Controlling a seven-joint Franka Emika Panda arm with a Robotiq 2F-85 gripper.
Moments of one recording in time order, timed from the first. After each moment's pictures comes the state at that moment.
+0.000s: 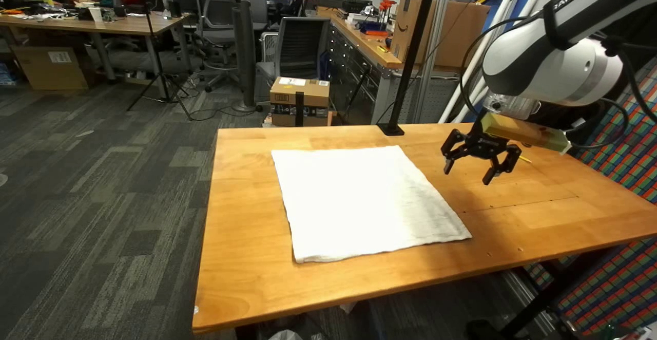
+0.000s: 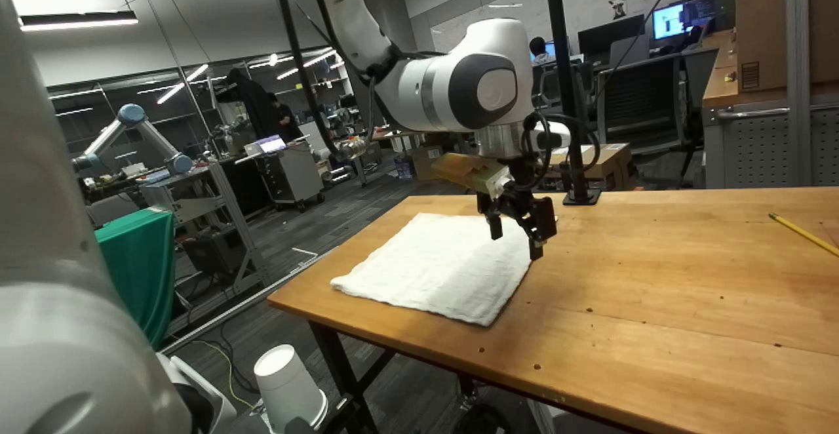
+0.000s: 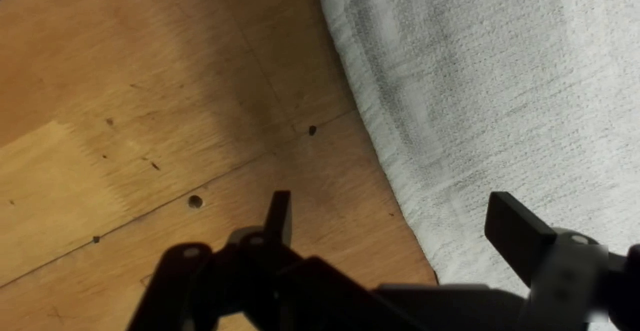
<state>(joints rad) -0.04 0.13 -0.04 -2.33 0.12 2.43 0.21</state>
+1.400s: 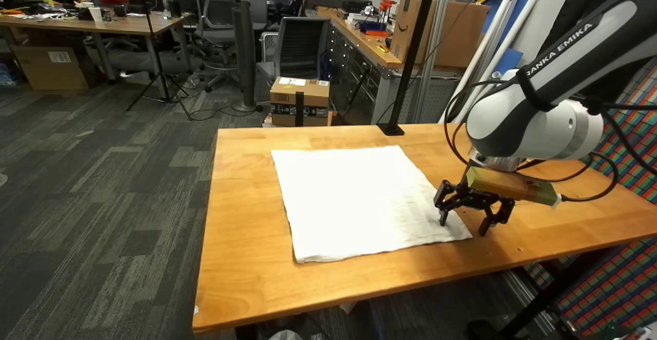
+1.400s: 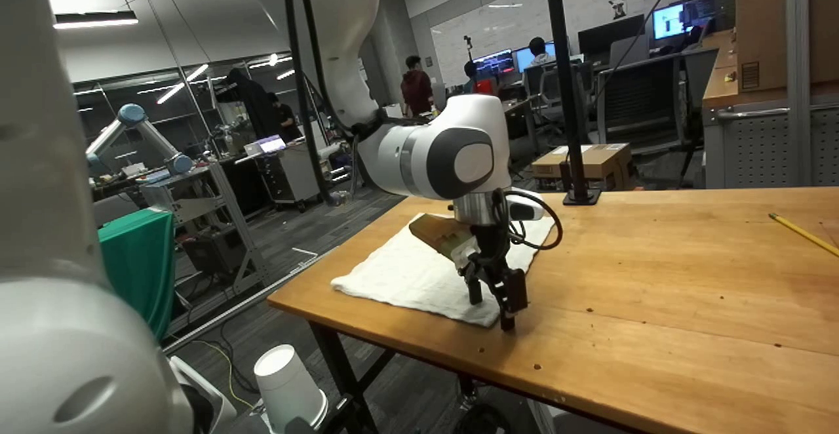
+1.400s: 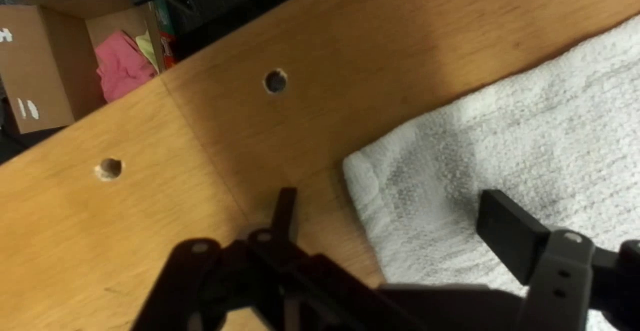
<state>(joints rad) 0.01 0.21 -0.04 -2.50 0.10 2.56 0.31</state>
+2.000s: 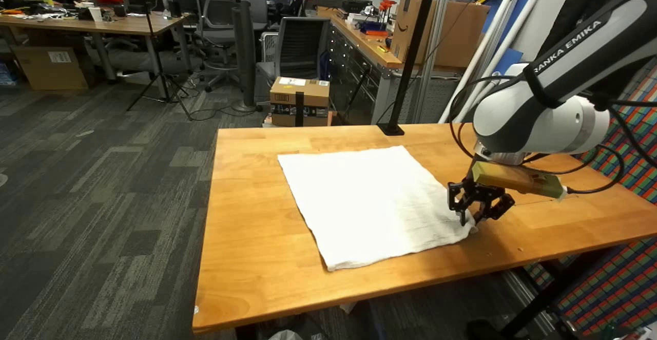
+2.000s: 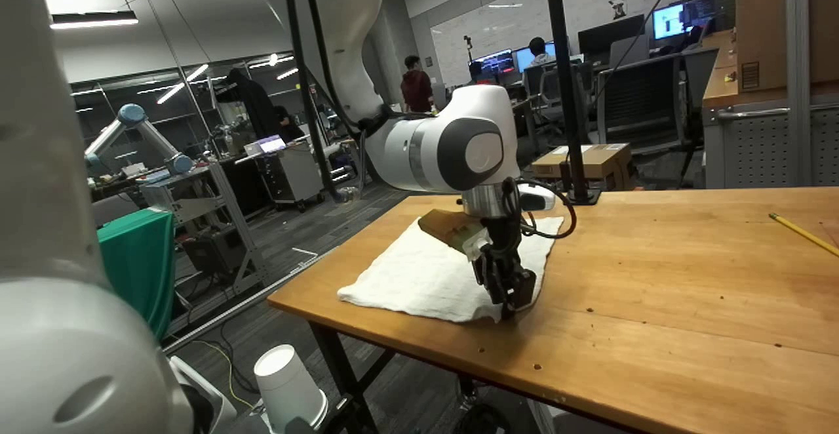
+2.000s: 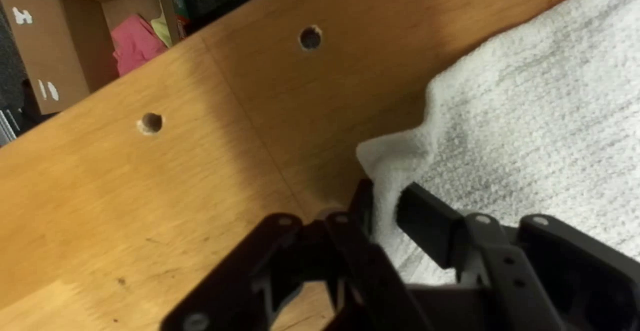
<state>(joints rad) 0.01 0.20 -0.07 -2.47 0.04 2.55 0.34</state>
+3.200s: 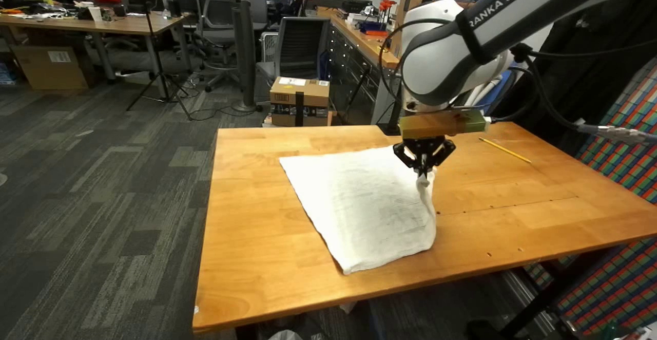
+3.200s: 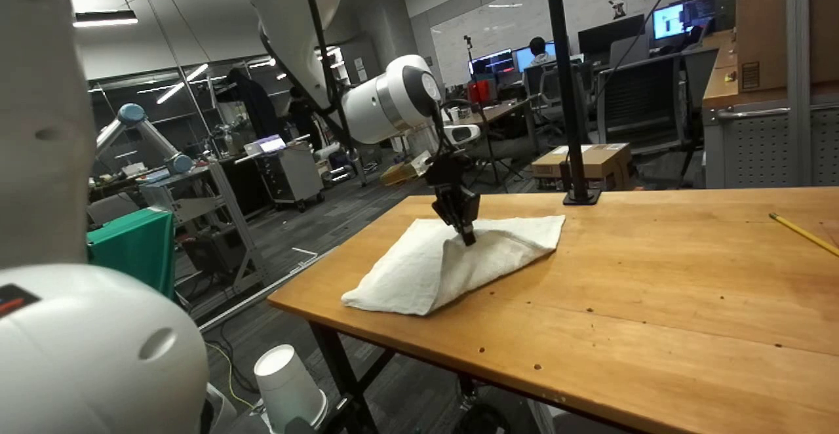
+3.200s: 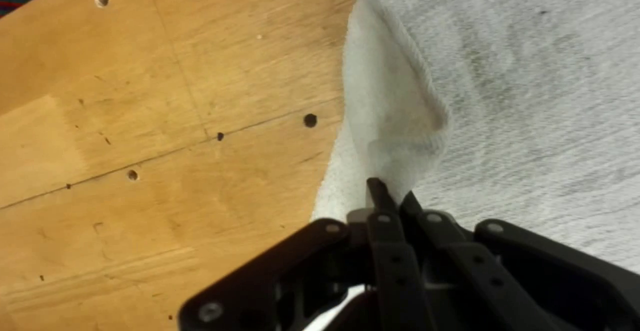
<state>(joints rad) 0.22 0.27 0.01 -2.11 -0.27 2.19 0.68</state>
